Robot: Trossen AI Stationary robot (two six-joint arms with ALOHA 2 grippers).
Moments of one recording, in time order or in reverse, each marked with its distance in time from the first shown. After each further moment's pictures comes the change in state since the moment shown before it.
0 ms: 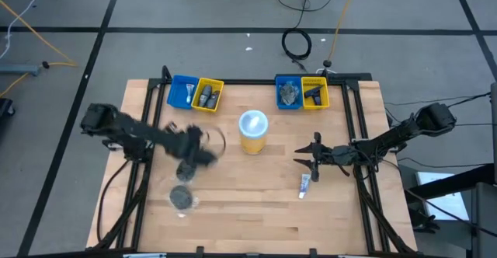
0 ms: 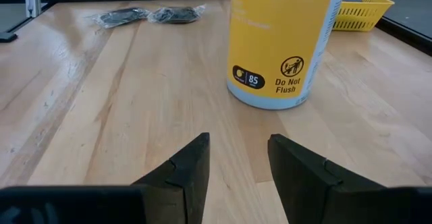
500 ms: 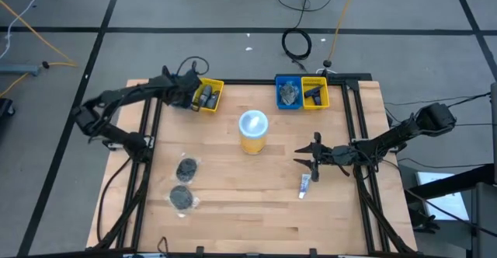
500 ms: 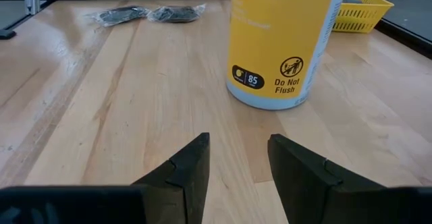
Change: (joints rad) left arm 0.902 -0.073 0.009 0.433 0.169 0.608; right arm 0.000 0.000 0.000 -0.001 0.002 -0.012
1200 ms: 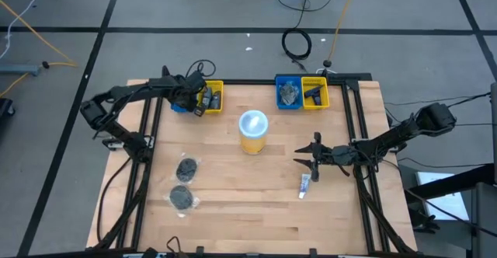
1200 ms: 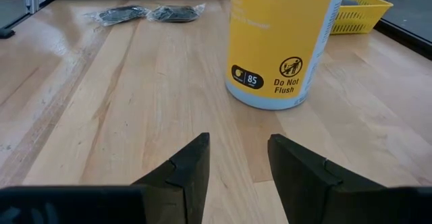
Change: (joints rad) left arm -0.016 0.089 0.000 0.100 0.109 0.170; right arm 0.000 0.000 0.000 0.000 0.002 -0.002
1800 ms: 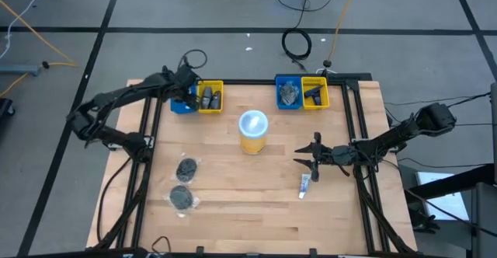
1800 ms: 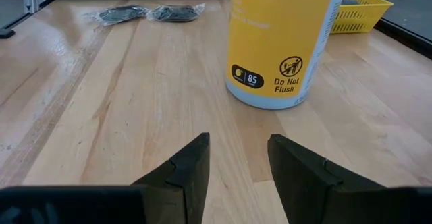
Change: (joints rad) left arm 0.046 -0.170 0.002 0.002 0.008 0.044; right arm 0.000 0.000 0.000 -0.001 0.000 0.002
